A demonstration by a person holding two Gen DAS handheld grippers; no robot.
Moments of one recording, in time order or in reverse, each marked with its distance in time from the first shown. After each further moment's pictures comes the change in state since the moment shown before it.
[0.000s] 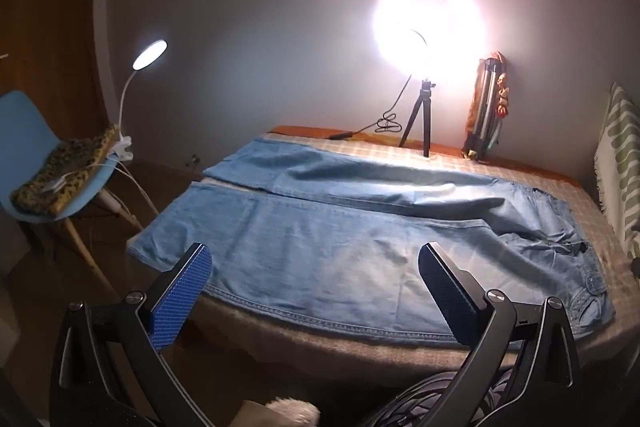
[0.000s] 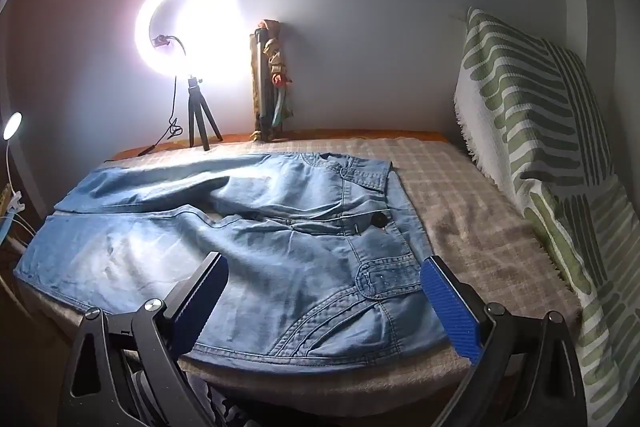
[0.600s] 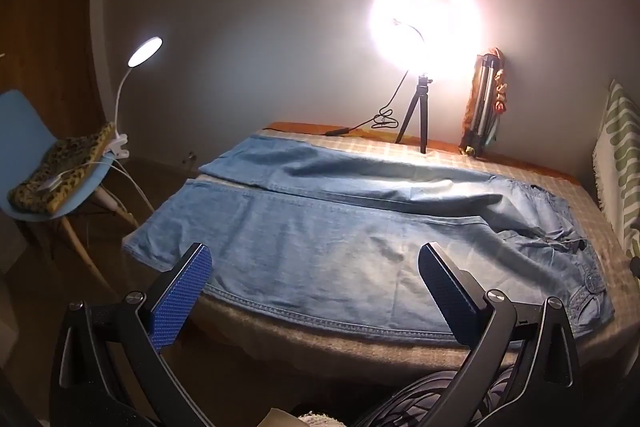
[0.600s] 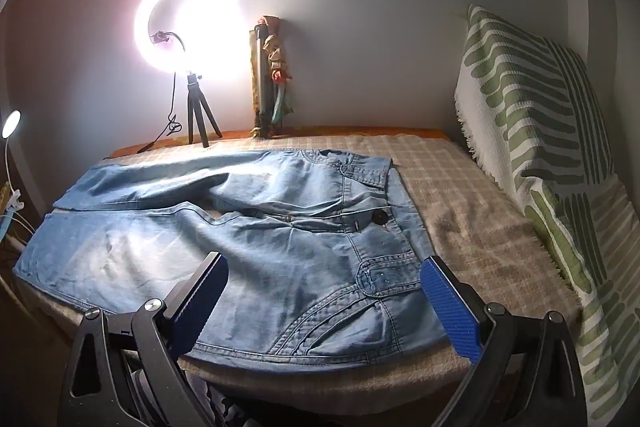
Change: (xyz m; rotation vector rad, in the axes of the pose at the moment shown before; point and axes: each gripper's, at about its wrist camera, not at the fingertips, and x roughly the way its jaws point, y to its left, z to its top) left arm 0.003 -0.012 0.000 0.033 0.006 0.026; right arm 0.004 0.003 -0.002 -0.009 0.012 -0.013
